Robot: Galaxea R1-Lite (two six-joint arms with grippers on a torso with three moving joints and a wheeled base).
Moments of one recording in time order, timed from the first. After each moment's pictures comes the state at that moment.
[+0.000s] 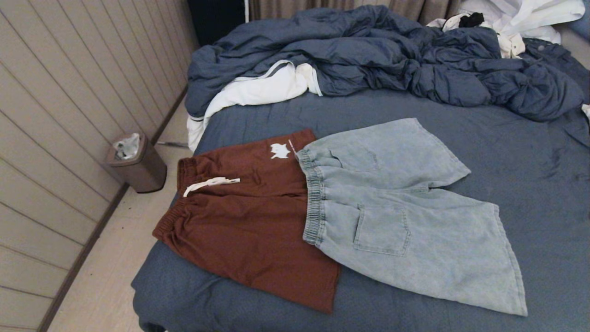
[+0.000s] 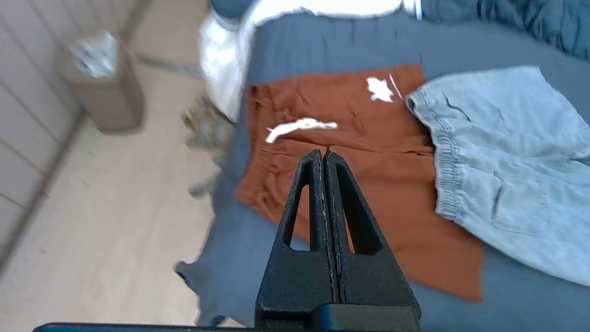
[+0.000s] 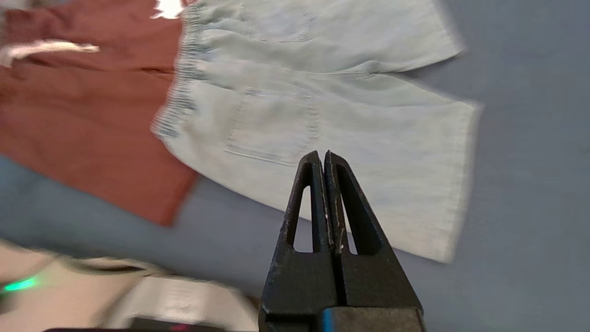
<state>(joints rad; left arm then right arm) 0.00 0.62 -0.64 0.03 -0.12 -0.15 0.07 0.53 -0.63 0.21 0.03 0.06</state>
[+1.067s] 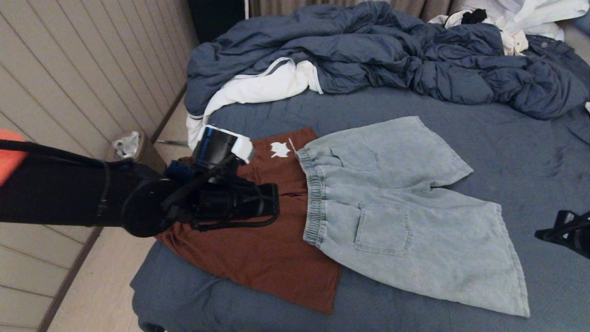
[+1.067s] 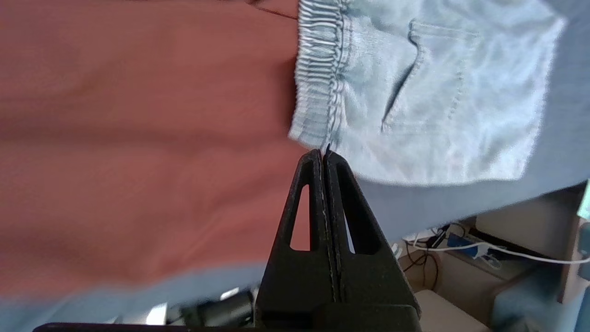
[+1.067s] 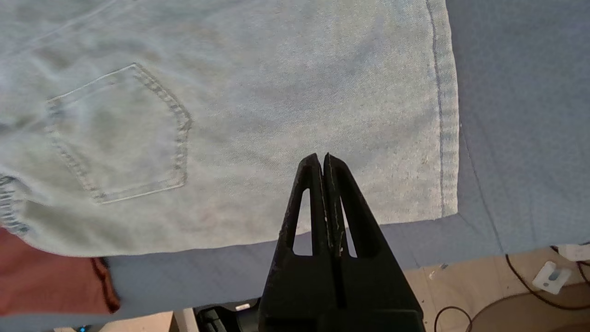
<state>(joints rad) -0.67 1.90 -1.21 -0.13 -0.04 -0.50 -0.56 1.52 -0.78 0.00 0.38 0.11</state>
